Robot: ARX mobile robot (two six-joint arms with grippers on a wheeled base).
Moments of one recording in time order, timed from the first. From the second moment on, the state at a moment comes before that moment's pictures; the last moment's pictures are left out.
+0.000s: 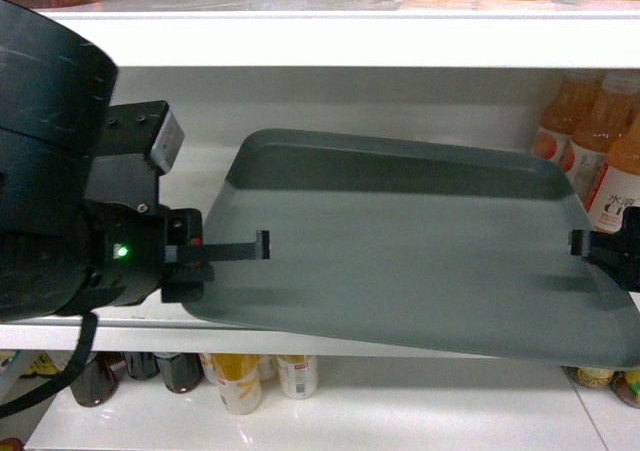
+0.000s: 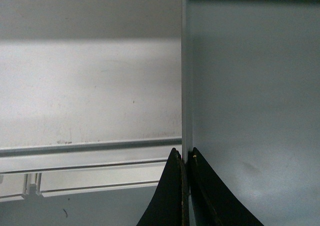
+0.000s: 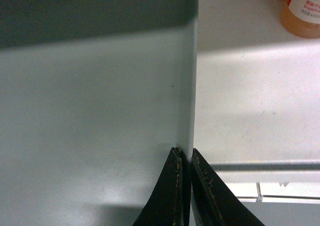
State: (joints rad) left arm -0.34 1.73 0.75 0.30 -0.17 -0.25; right arm 0.01 1.84 0.74 0.45 -0.13 0.16
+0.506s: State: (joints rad) left arm -0.36 1.57 0.59 0.32 -0.18 -0.27; right arm 0.02 1.61 0.53 0.48 -0.15 0.19
